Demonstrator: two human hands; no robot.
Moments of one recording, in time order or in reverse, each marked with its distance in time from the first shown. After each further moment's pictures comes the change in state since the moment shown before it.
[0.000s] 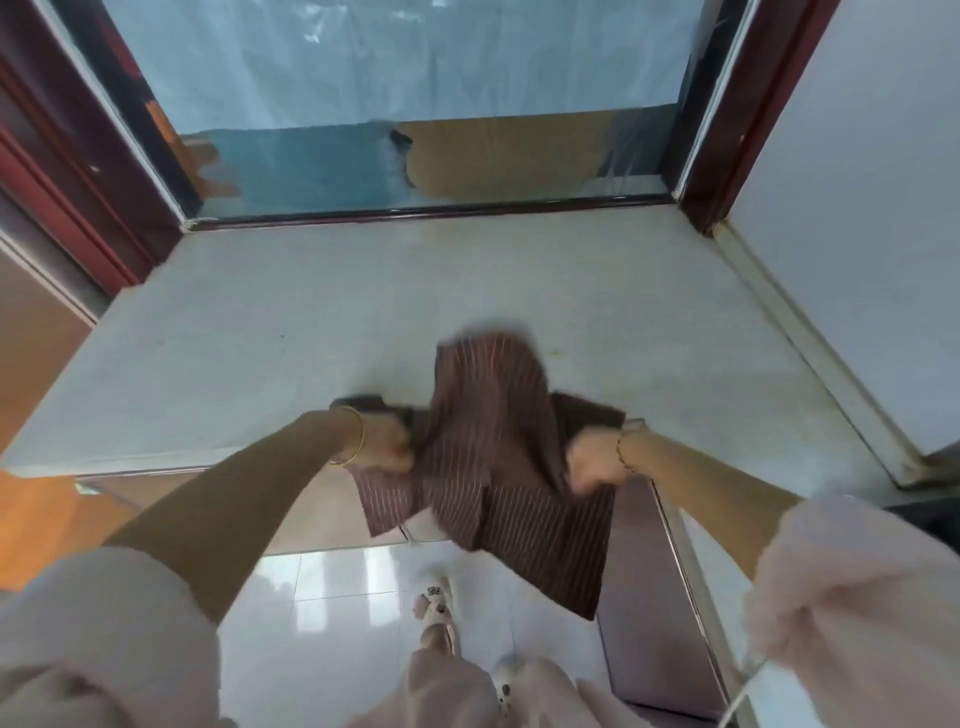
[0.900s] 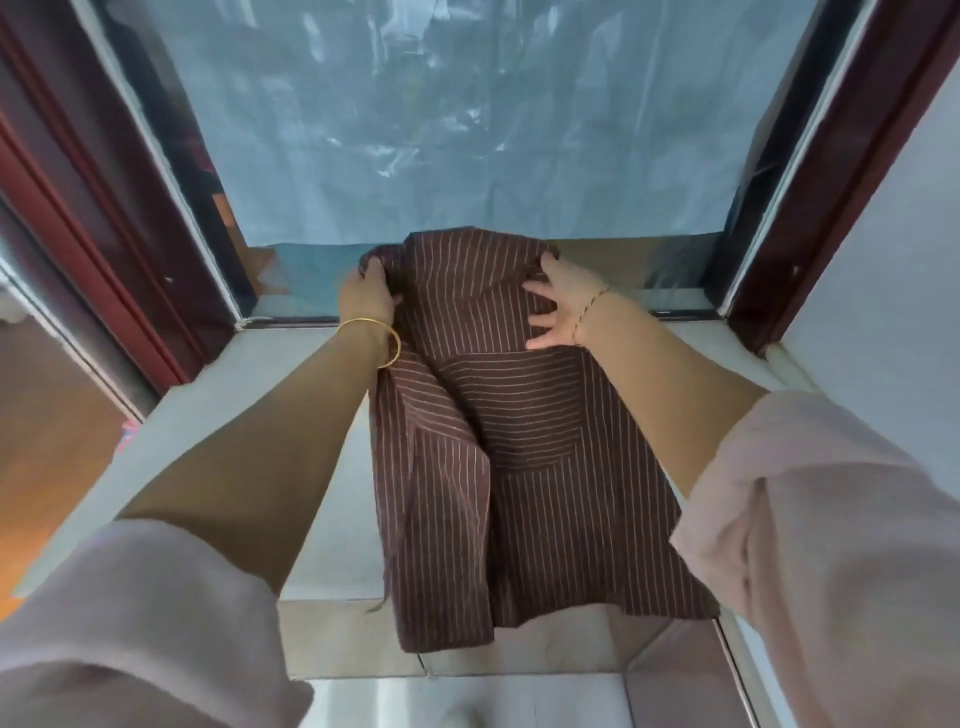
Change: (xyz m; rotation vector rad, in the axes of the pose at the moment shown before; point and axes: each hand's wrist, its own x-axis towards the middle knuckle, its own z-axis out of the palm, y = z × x) left_hand 0.041 0.055 -0.251 -1.299 0.781 -0.072; right_hand 0.050 -0.136 -0.284 1.539 0.339 -0.185
